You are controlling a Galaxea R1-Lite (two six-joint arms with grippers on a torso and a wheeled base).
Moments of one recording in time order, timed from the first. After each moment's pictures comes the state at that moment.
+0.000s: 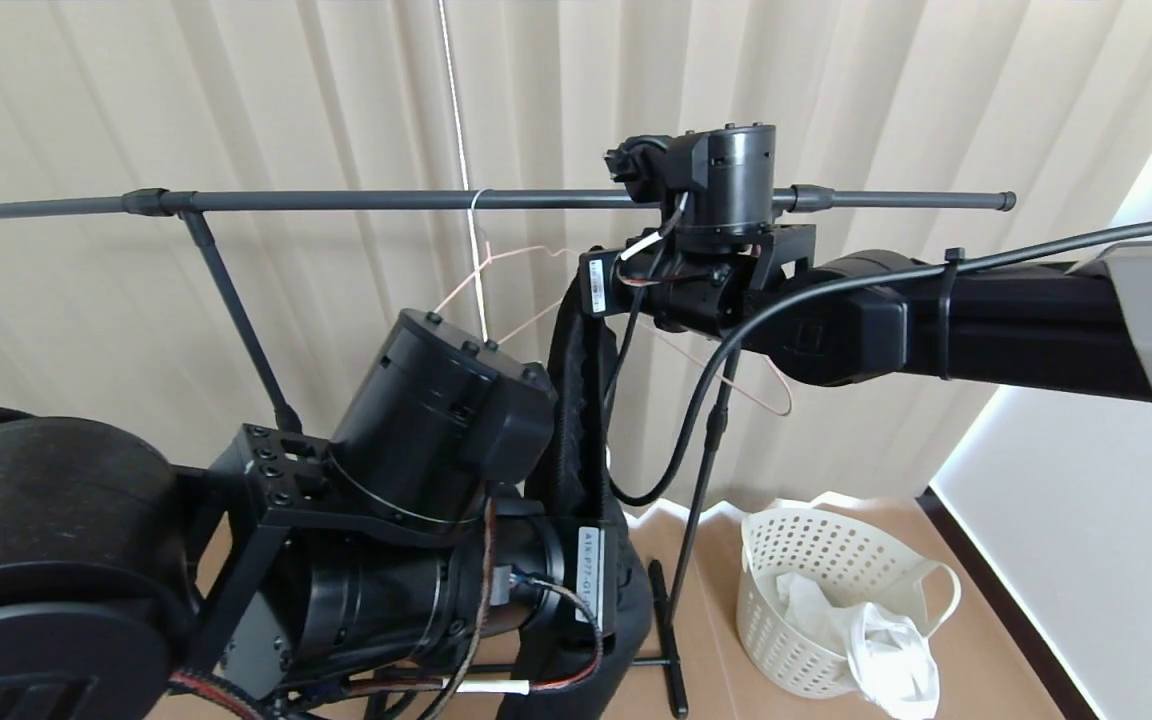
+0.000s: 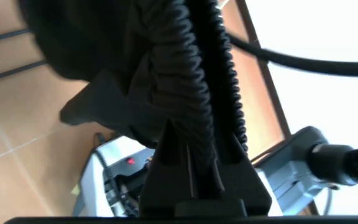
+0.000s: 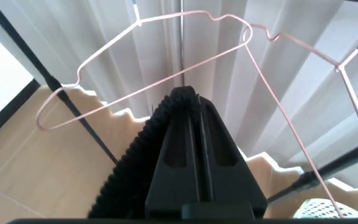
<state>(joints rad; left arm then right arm) -0.93 1.66 -1.07 0.11 0.10 -0.57 0.65 2.21 -1.91 -0.09 -0.25 0.11</state>
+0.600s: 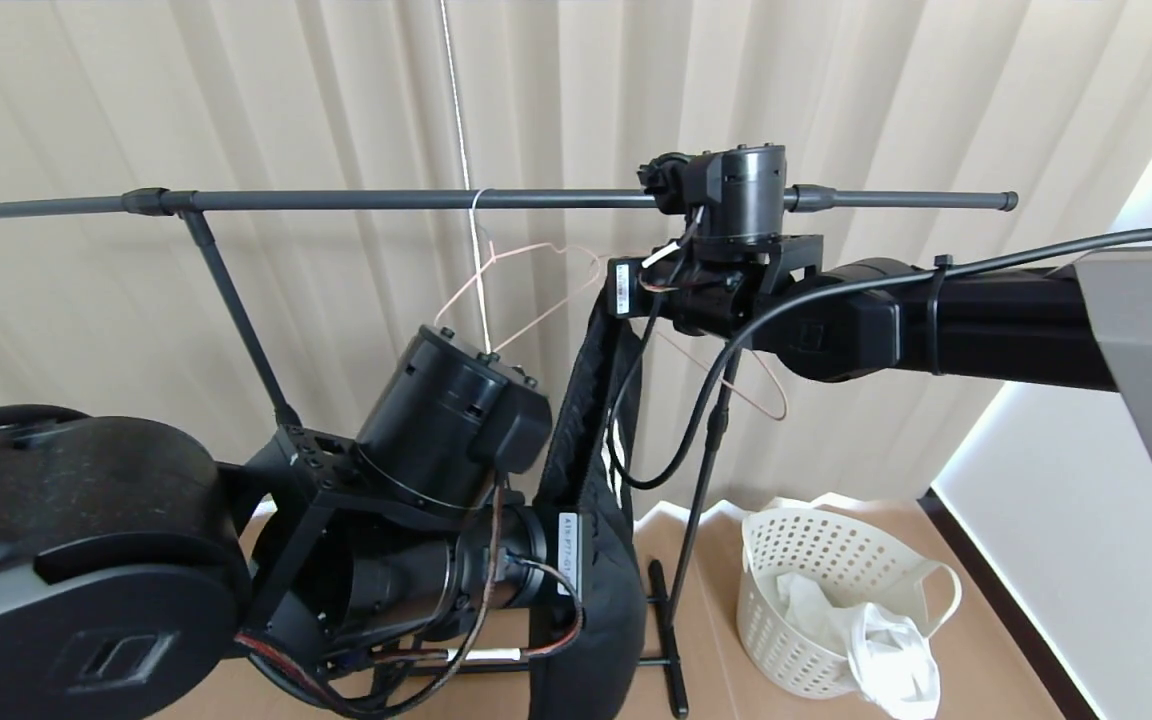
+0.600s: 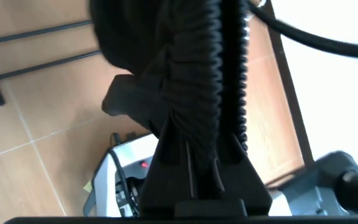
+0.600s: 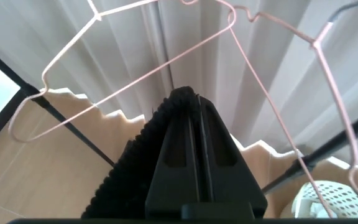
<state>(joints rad) -0.86 1.69 -1.06 0.11 0.18 -0.56 0.59 2.21 -1.88 -0.10 -0.25 0.17</state>
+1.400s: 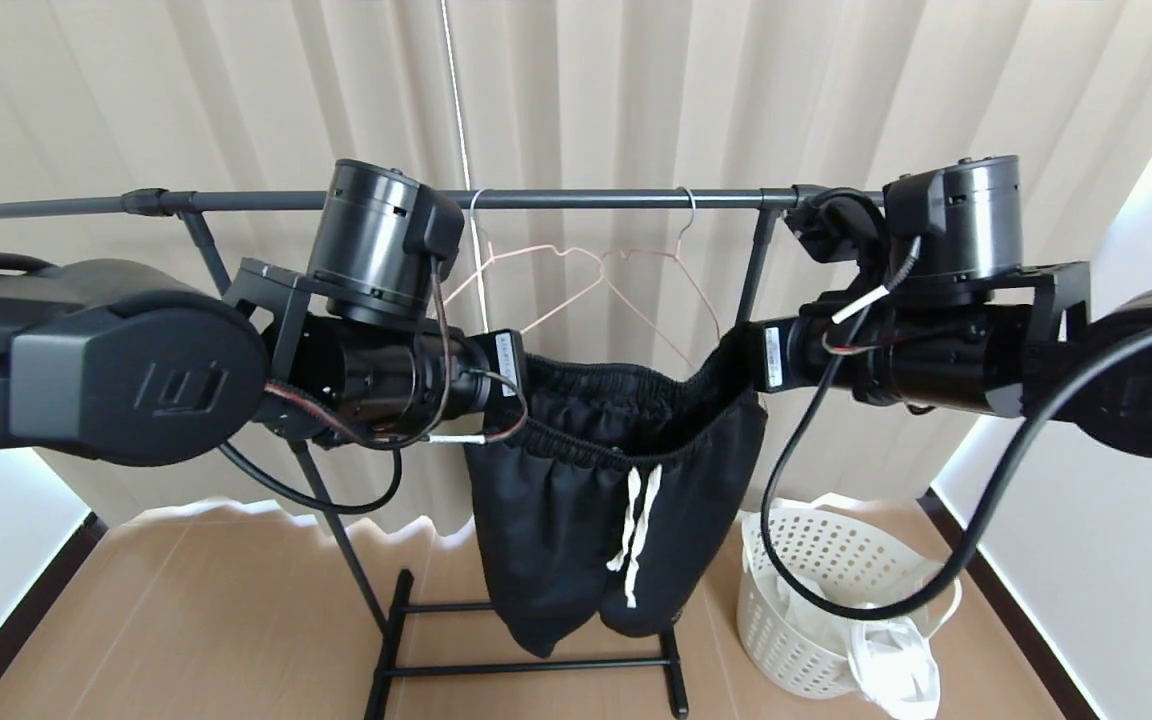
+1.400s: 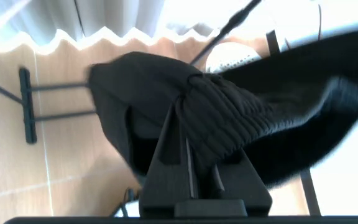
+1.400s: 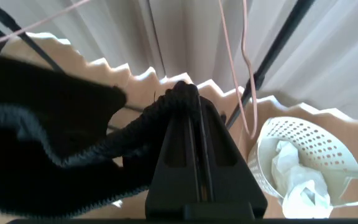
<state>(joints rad) -0.62 1.79 -1.34 0.11 0.21 -0.46 0.52 1.77 -1.24 -0.09 -0.17 0.15</state>
